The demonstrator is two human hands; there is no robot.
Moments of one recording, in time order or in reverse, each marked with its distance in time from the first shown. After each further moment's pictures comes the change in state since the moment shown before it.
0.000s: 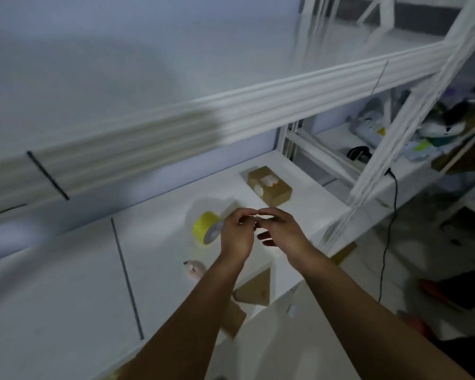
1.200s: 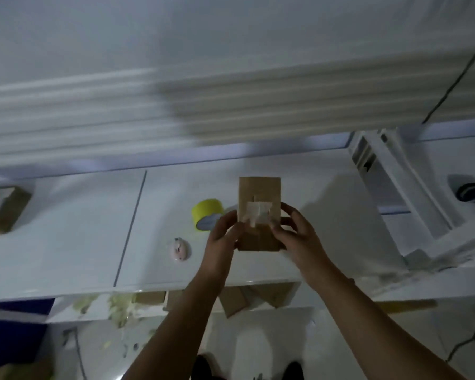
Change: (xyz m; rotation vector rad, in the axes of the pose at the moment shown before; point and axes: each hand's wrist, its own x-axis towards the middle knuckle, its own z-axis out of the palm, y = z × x) left_hand 0.007 -0.012 0.061 -0.244 0.385 -0.142; right_hand 0.138 0.037 -0.080 0.027 -0.499 -0.157
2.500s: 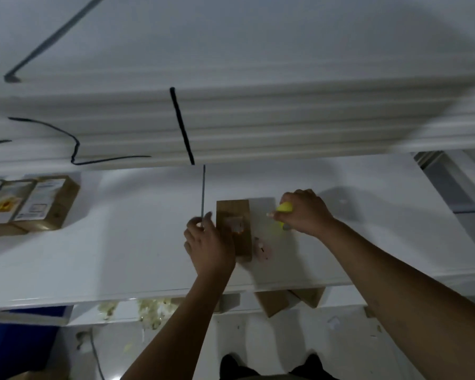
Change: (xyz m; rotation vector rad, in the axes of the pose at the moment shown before) left_hand 0.059 -0.025 -0.234 1.021 0.420 0.160; right_hand 0.094 -0.019 0.189 -1.235 -0.060 -0.089
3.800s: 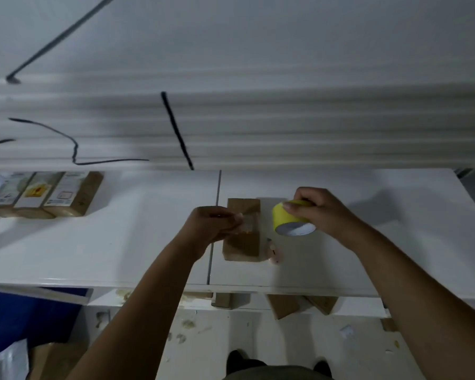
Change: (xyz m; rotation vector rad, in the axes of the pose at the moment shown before) left_hand 0.048 -0.004 -0.075 -0.925 -0.603 -0.208; right_hand -0.024 -0.018 -0.037 0.698 -0.117 -0.165
